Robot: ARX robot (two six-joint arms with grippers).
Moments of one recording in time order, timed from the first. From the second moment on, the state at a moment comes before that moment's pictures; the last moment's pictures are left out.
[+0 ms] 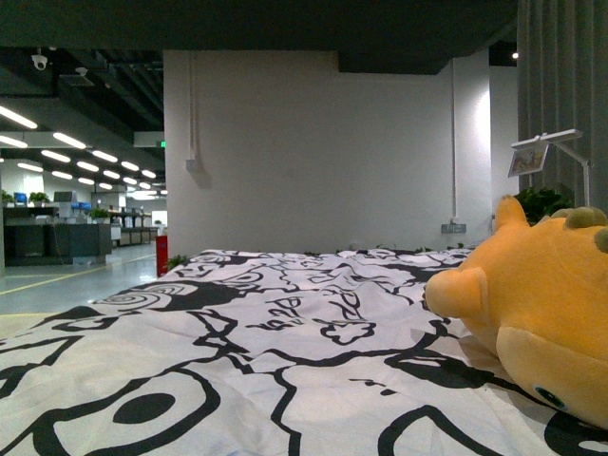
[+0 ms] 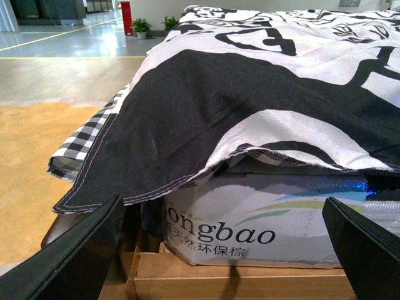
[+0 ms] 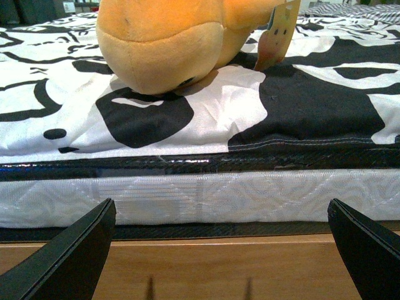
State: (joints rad) left arm 0.00 0.00 0.01 0.00 0.00 0.00; right arm 0.00 0.00 0.01 0.00 0.00 0.00
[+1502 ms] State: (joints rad) left arm 0.00 0.00 0.01 0.00 0.00 0.00; right arm 0.18 1.16 0.47 0.87 0.21 -0.04
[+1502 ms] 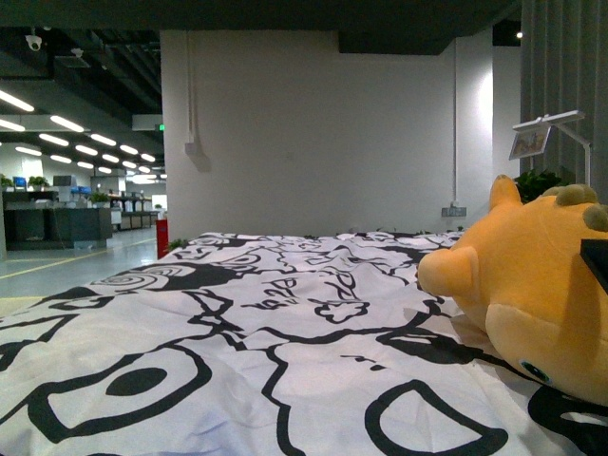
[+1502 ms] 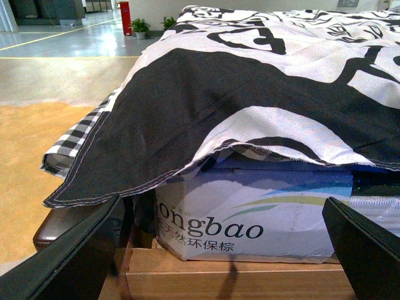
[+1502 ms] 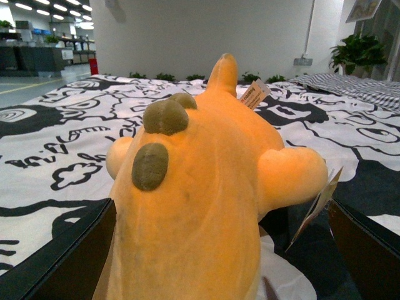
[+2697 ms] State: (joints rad) left arm 0.00 0.00 0.01 0.00 0.00 0.00; right arm 0.24 1.48 0.62 1.10 0.28 -0.13
